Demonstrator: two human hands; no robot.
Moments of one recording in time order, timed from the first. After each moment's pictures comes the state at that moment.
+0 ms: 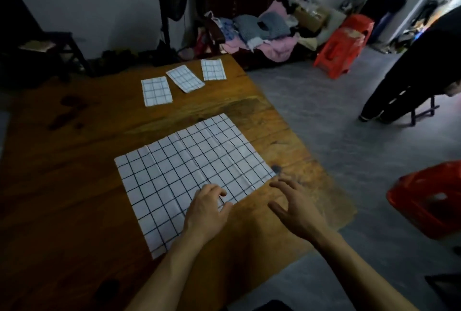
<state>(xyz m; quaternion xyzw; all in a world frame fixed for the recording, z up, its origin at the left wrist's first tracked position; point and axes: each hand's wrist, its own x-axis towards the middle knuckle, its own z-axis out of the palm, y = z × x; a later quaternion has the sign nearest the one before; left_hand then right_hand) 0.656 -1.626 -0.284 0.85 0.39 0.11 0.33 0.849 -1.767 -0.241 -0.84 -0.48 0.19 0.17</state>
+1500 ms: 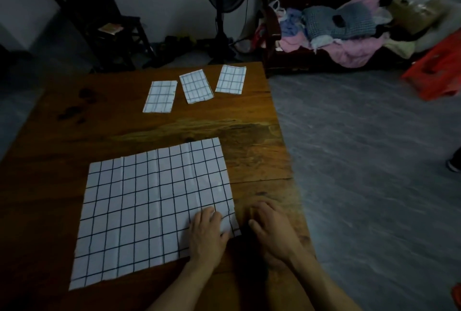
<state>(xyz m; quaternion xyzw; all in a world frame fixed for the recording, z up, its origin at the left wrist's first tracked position) 0.881 -1.624 -0.363 0.79 0.60 0.02 0.16 1.077 -1.657 -0.324 -0.71 -0.60 0.33 0.18</state>
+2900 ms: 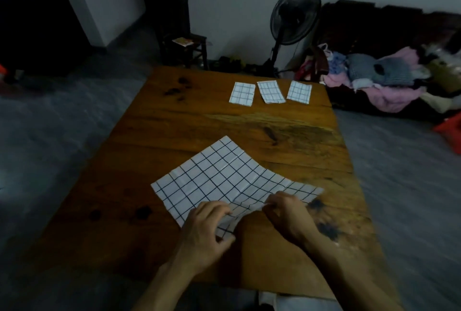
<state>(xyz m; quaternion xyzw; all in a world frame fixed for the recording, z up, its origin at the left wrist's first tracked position) 0.599 -1.742 -0.252 0.81 0.51 0.18 0.23 0.848 -1.715 -0.258 -0.61 -0.76 0.17 0.15</state>
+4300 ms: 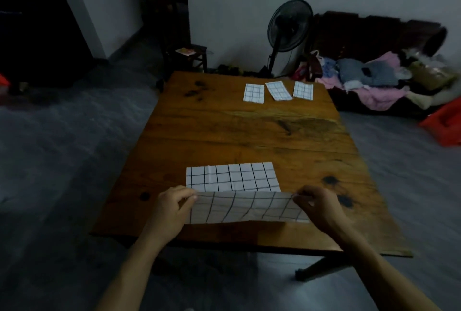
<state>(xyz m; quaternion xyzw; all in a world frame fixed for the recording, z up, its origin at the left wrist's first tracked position) 0.411 -1.781 -0.217 0.71 0.55 0.30 0.30 0.779 -1.812 -0.214 -0.70 -0.64 0.23 0.22</state>
